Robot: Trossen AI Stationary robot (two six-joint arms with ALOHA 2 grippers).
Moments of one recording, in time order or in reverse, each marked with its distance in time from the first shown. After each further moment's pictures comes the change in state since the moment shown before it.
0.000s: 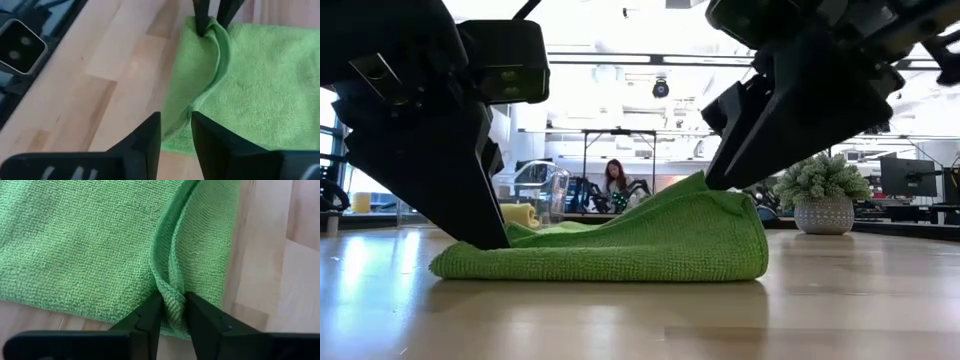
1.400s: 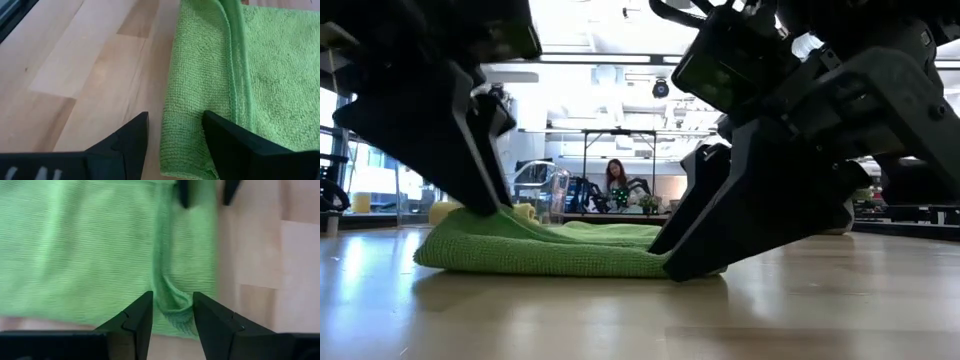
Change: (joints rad) left arm -0.001 -0.106 -0.002 -0.125 -0.042 0.226; right arm 0.003 0.221 0.020 0.211 0.092 0.053
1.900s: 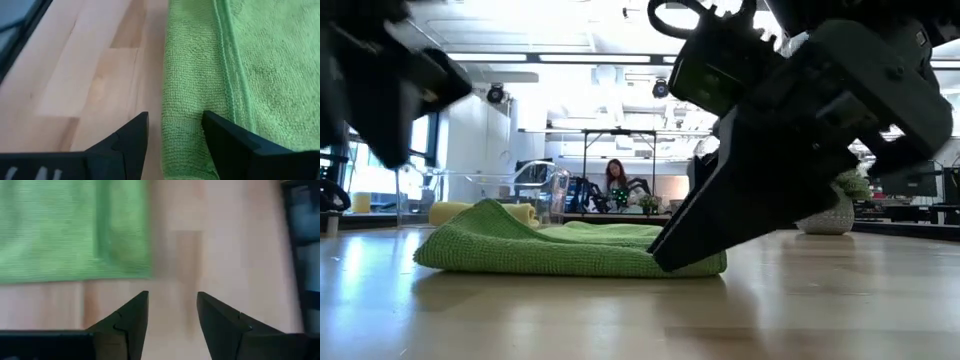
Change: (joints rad) left arm -0.087 -0.138 0.001 -0.142 0.174 0.017; right arm -0.004 0.002 -0.004 0.014 -0.006 0.165
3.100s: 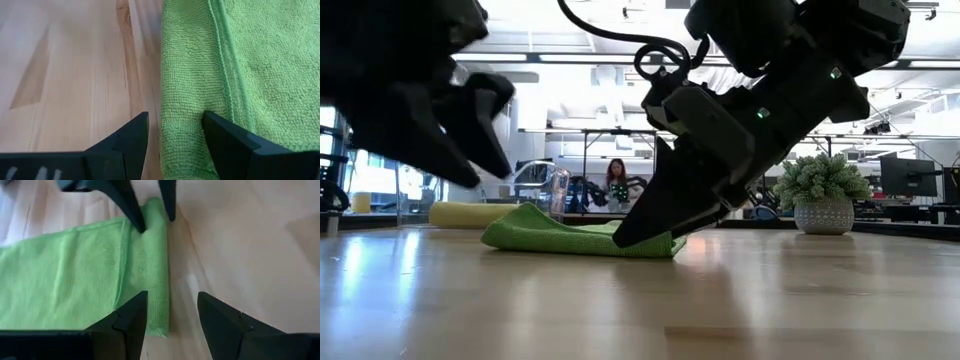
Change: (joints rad) left arm 0.131 -0.136 -0.356 0.420 -0.243 0.573; right arm -0.140 -0.018 -0.001 -0.007 0.084 0.100
